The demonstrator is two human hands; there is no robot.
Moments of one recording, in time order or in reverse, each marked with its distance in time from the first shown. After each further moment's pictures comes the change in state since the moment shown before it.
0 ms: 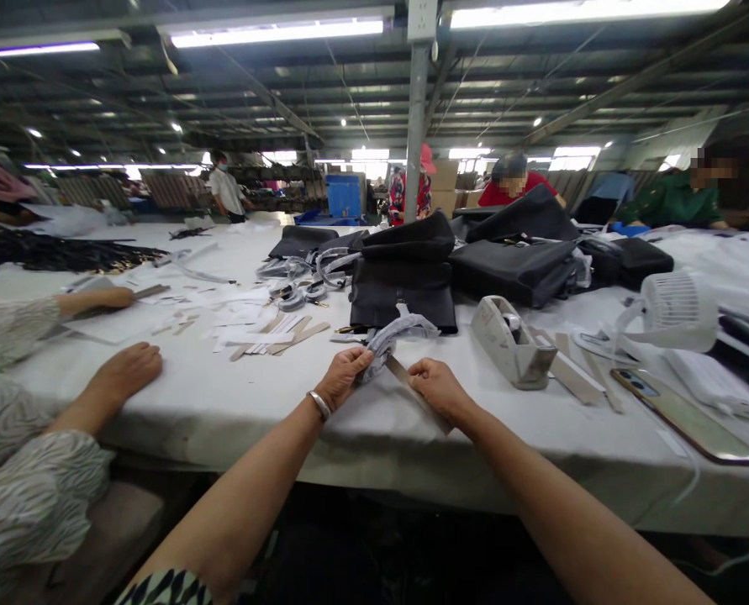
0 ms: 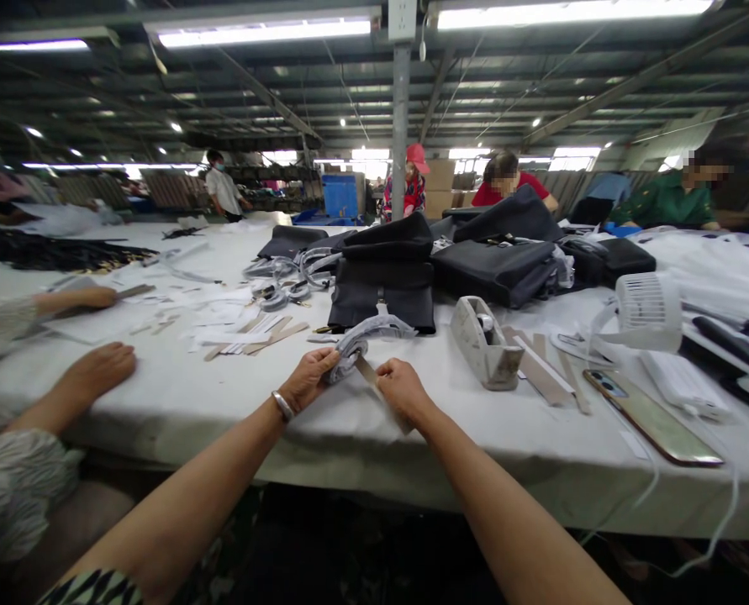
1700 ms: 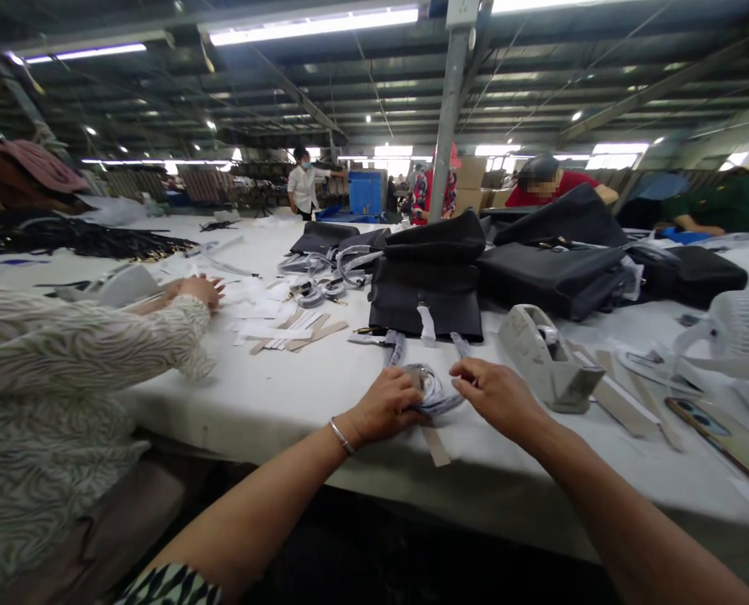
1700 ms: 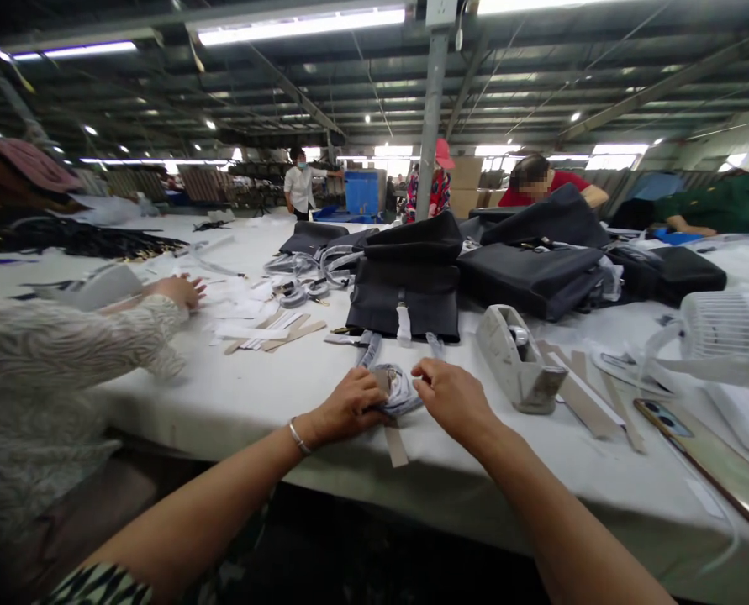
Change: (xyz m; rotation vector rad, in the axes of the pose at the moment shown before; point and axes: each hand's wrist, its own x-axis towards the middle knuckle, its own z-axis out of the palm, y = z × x) left_hand -0.025 -0.005 0.023 1.390 -0.366 0.661; right_hand -0.015 -0.019 -0.052 -0.559 0.056 -0.265
